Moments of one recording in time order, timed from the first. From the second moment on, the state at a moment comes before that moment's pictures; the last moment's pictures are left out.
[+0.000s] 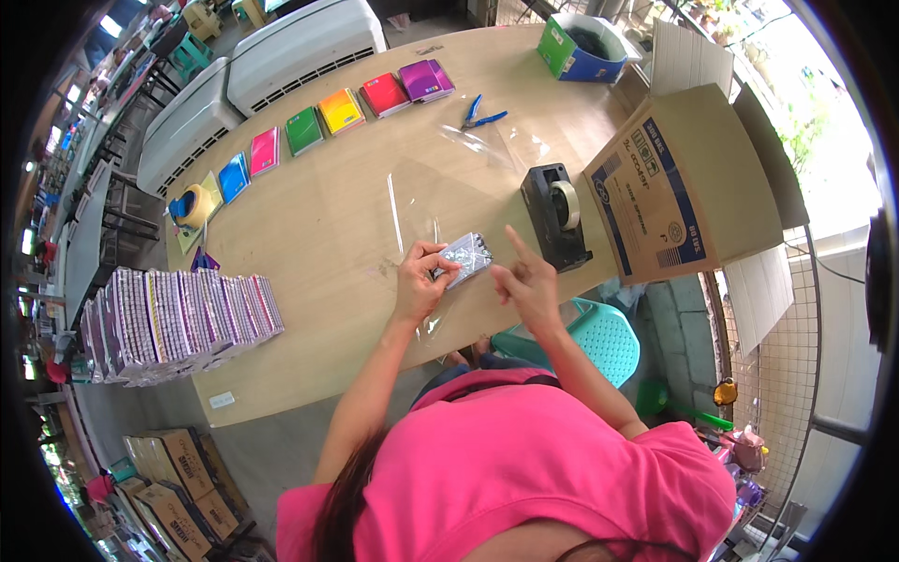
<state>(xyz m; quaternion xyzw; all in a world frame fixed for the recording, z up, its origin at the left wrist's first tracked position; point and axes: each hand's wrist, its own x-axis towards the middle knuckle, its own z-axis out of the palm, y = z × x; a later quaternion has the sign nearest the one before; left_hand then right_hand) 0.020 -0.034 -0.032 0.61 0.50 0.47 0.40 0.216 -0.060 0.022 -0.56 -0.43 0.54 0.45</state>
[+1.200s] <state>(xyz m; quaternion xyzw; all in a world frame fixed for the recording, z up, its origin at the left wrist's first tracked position) -0.003 -0.120 -0.136 0.74 0.62 0.17 0.18 -0.103 -0.015 0.250 0.02 -0.82 0.29 0.49</state>
